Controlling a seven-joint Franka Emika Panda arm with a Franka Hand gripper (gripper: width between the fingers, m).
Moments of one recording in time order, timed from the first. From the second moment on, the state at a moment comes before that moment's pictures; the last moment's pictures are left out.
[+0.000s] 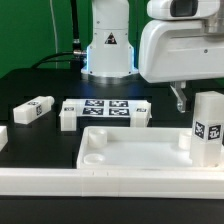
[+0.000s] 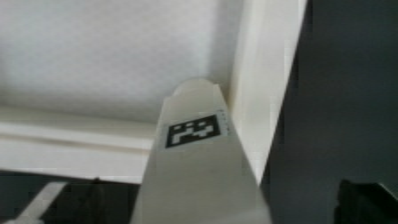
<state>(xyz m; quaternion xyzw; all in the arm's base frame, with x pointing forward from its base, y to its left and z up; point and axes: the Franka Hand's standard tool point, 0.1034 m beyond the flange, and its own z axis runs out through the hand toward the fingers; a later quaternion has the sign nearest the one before) 0.631 0.105 0.110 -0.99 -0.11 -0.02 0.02</state>
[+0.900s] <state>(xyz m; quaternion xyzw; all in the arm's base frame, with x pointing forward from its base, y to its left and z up) 0.632 0.098 0.109 -0.99 -0.10 -0.02 0.03</state>
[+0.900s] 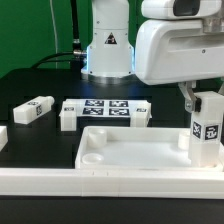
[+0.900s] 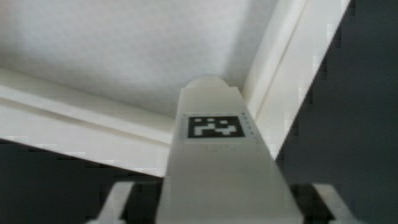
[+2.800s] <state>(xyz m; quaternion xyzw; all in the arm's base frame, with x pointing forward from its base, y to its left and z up) 0.616 0.057 0.129 -0.95 0.30 -0.02 0.02</state>
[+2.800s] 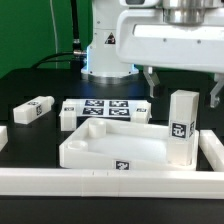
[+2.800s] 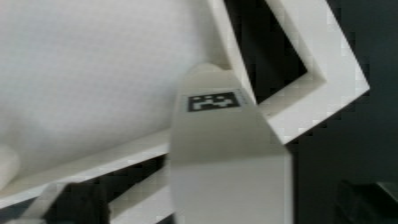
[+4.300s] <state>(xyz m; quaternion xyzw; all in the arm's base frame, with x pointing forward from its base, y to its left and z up) 0.573 0.057 0.127 -0.96 0.26 -0.06 0.03</state>
